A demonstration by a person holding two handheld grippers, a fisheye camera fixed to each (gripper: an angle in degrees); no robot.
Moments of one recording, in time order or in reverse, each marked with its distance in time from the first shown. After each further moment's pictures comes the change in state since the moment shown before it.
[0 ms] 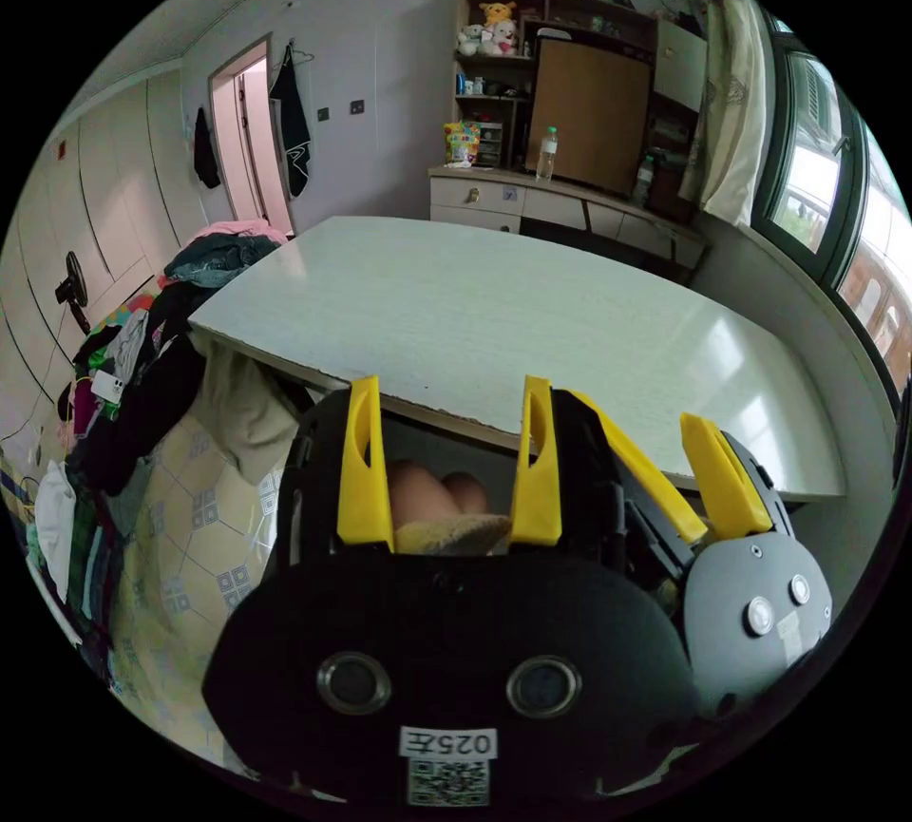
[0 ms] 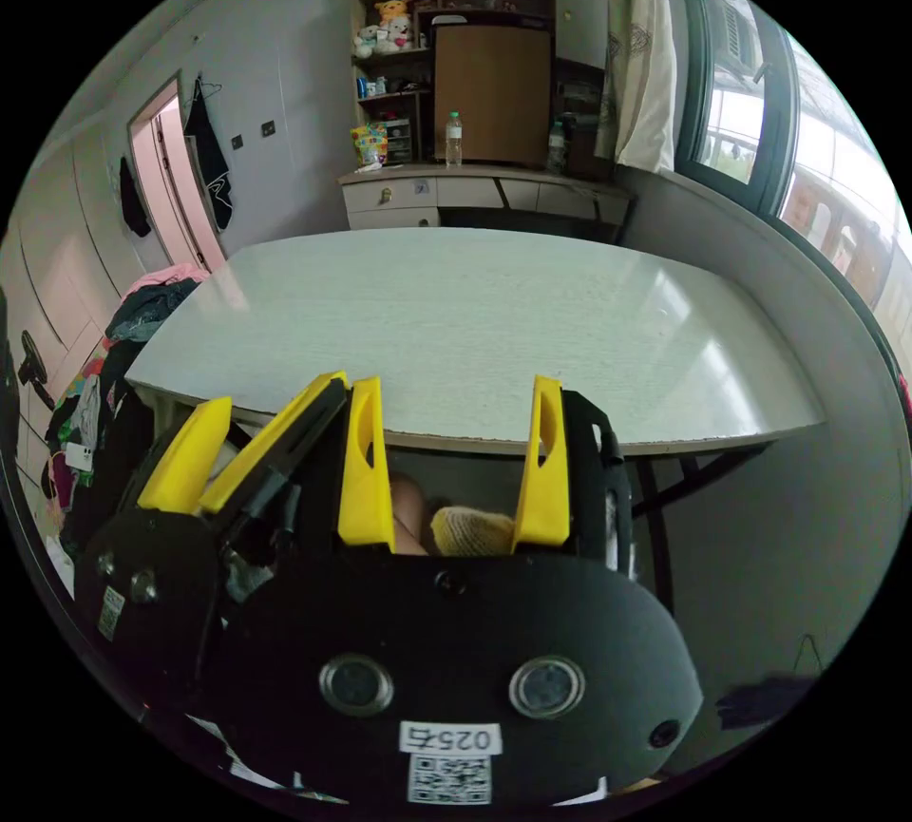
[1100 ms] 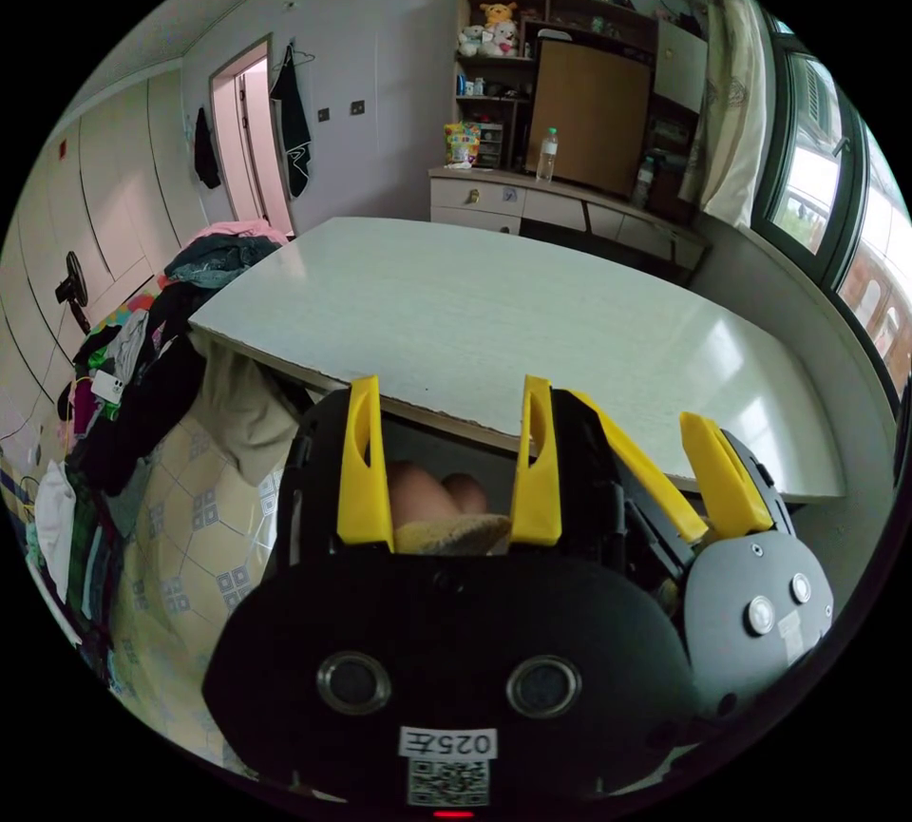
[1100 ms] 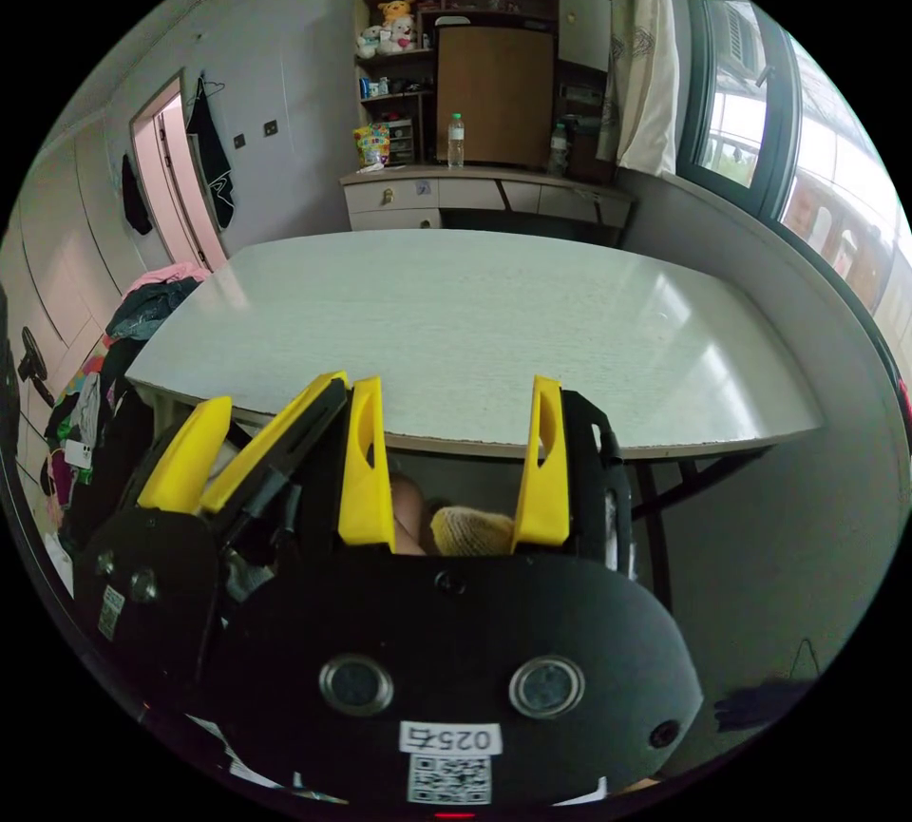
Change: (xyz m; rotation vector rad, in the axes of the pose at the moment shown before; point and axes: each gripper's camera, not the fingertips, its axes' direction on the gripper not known) left arm -0.006 0.012 -0.008 0.005 0.000 -0.002; right arm 0.000 0.010 -0.007 0.005 0.002 -0.008
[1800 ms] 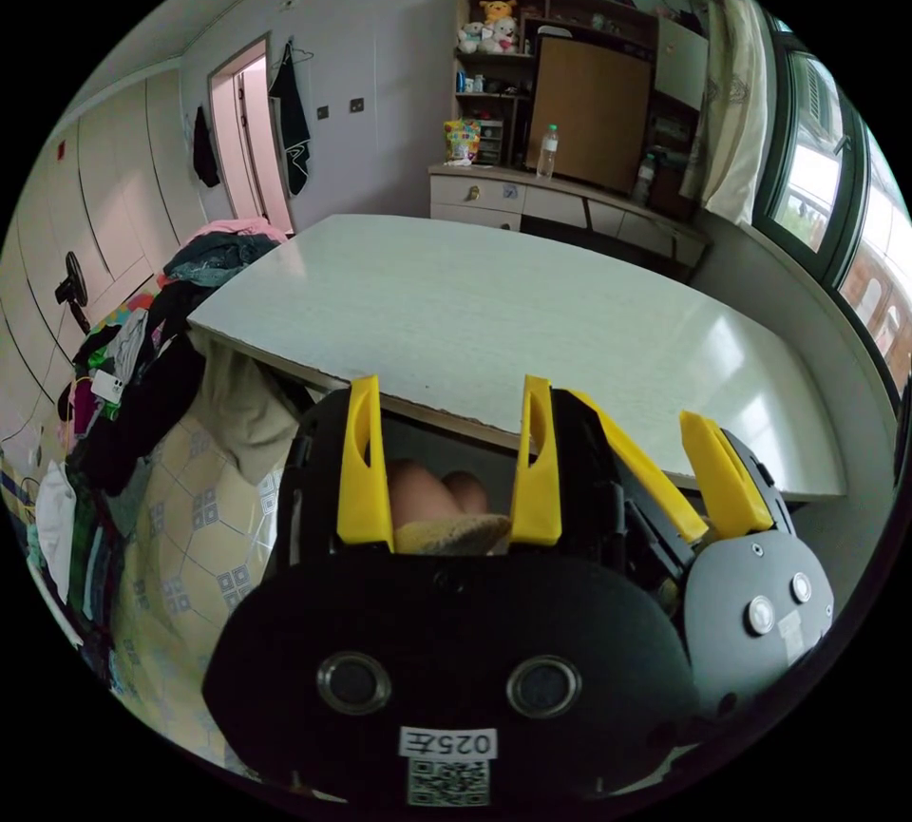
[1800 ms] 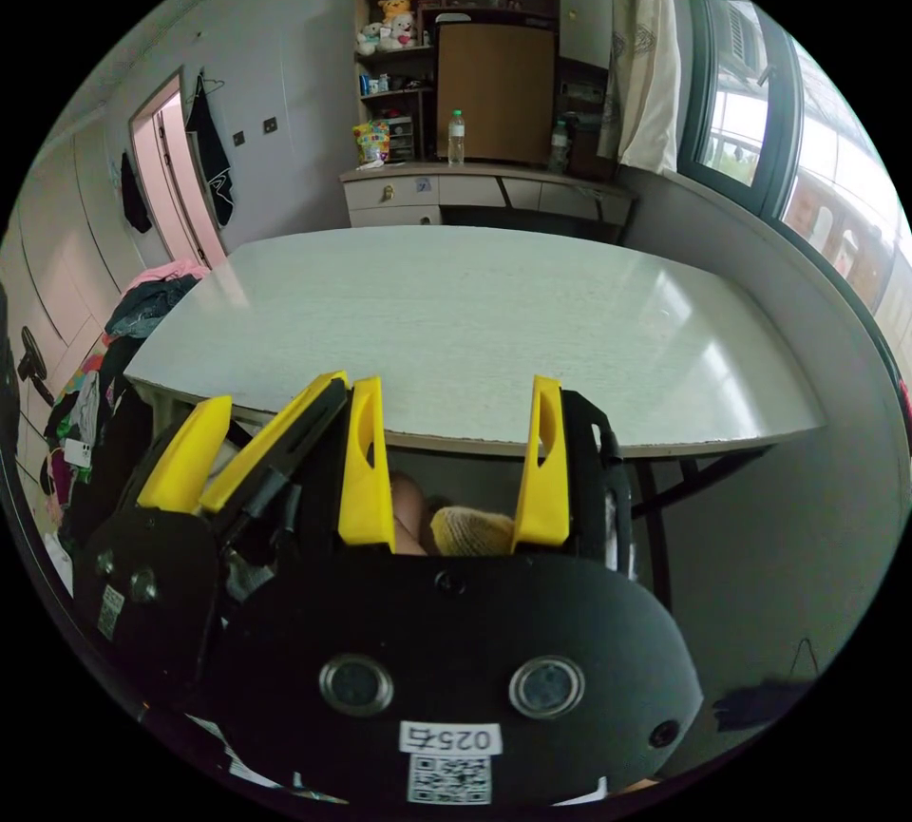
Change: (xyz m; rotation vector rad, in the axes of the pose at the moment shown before) left arm -0.001 0.001 0.005 -0.007 -0.003 0.002; right arm 0.000 0.003 0.001 -0.008 0.000 0.000
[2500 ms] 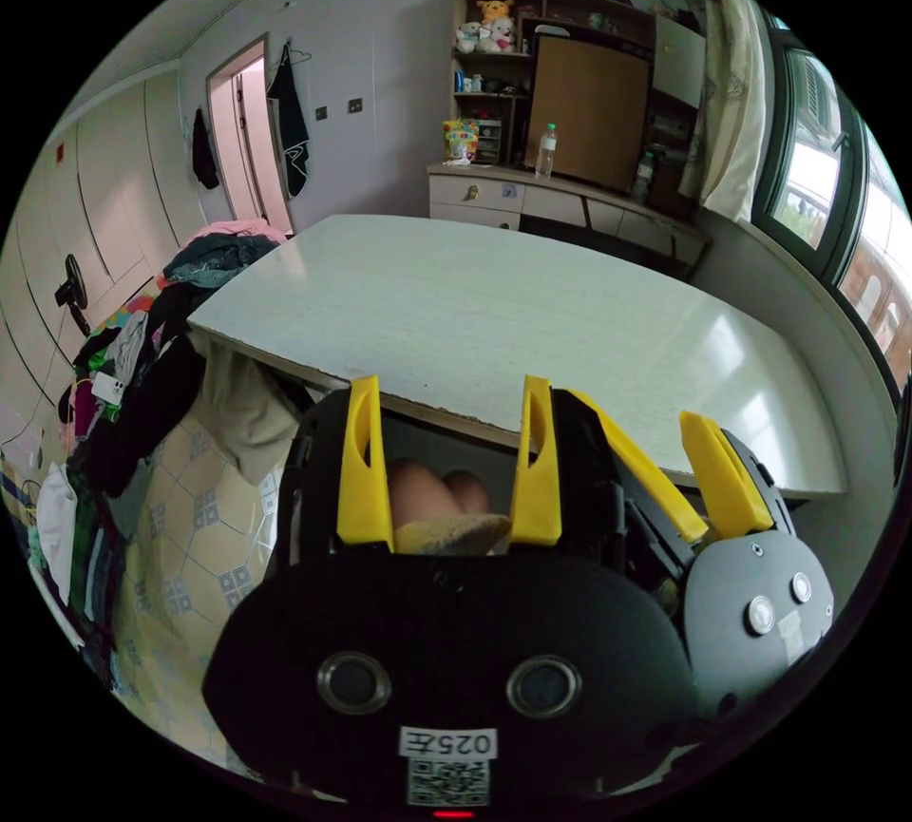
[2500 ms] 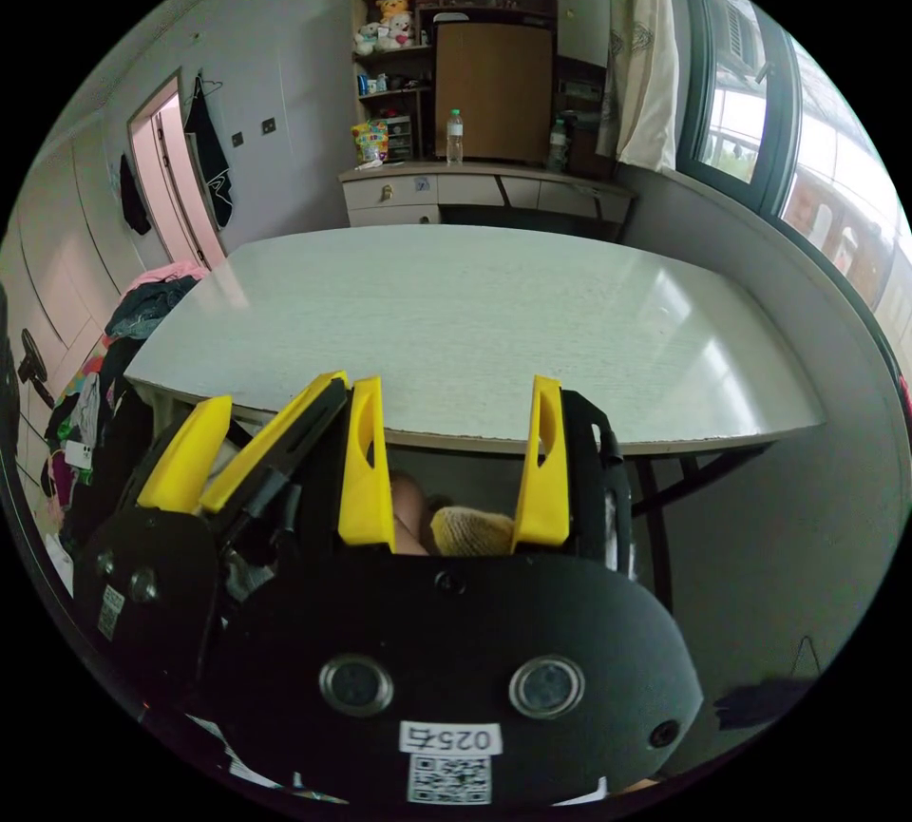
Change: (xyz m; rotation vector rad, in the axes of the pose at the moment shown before) left arm 0.003 0.000 0.006 -0.001 -0.003 0.005; right arm 0.001 0.001 -0.001 -0.003 -0.002 0.006
